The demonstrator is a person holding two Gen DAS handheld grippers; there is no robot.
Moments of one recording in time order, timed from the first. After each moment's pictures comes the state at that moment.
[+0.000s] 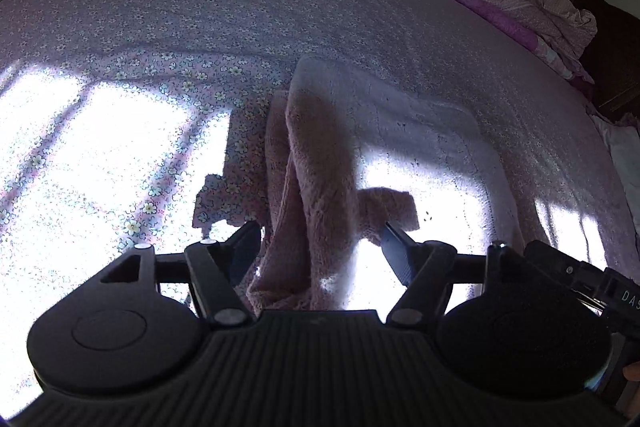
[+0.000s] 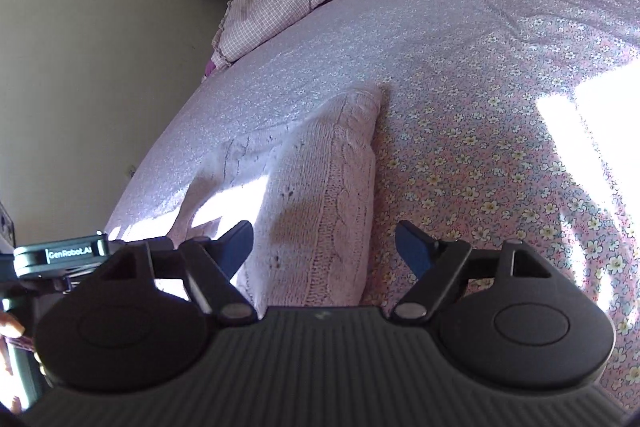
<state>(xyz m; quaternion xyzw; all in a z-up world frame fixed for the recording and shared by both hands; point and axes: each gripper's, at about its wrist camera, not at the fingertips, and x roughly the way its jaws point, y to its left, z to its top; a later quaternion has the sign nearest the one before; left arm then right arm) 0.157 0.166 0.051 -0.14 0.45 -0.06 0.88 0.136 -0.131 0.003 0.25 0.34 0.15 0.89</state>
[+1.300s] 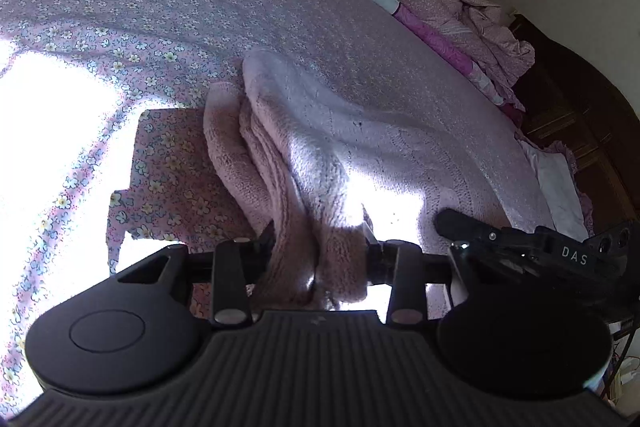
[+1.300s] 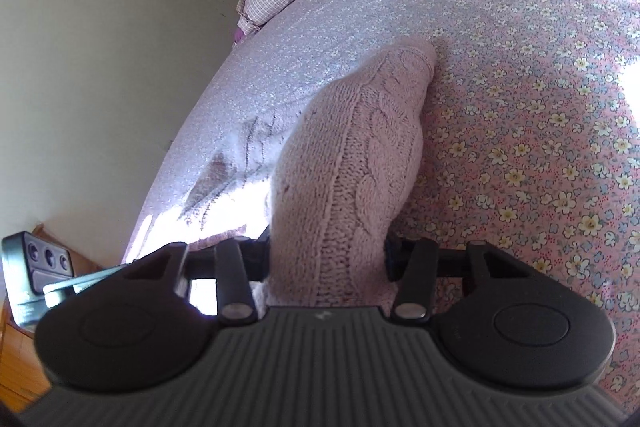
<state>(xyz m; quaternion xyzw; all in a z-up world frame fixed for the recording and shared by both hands) 0.163 0.168 0.028 -0.24 0.41 -0.17 0.87 0.193 -0.108 -0.010 0.30 0.37 0.22 0.85</state>
